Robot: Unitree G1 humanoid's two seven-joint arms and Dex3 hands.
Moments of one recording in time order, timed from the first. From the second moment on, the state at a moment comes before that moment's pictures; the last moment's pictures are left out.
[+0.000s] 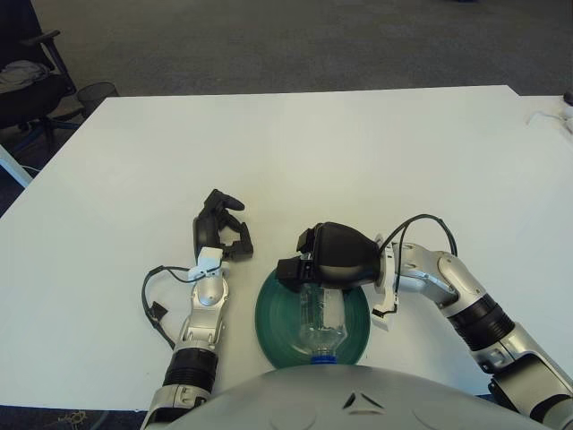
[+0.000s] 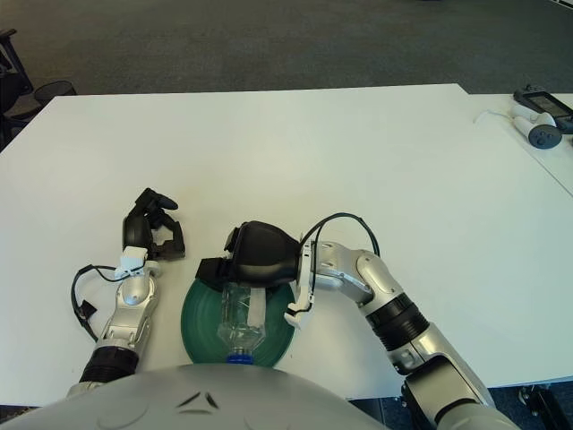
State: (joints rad) left arm 0.08 -0.03 0.01 0.32 0.18 -0.48 0.33; right arm -0.23 -0.41 0.48 -0.05 -0.89 -0.97 0.15
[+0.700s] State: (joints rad) left arm 0.08 -0.03 0.01 0.32 0.21 -0.47 0.37; right arm -0.29 -0.46 0.51 -0.08 -0.67 -0.96 0.24
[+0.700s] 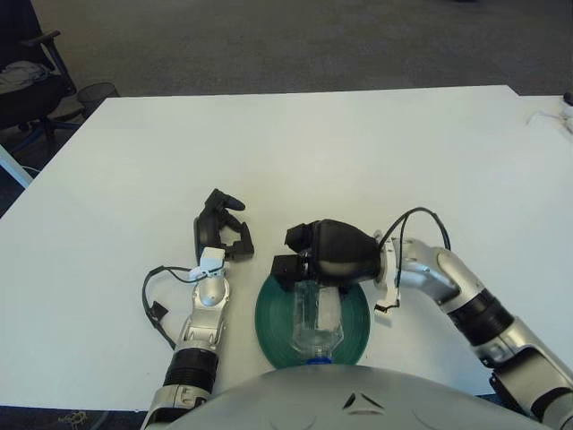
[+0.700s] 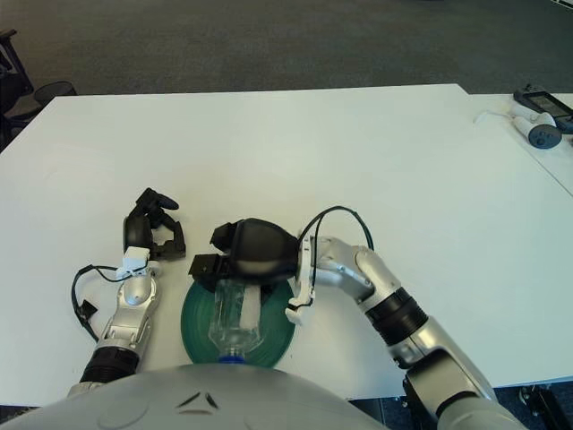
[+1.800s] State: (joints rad) left arm 0.05 -0.04 0.02 0.37 0.13 -0.60 0.32; right arm -0.36 -0.48 0.45 -0.01 -0.72 -1.11 0.19
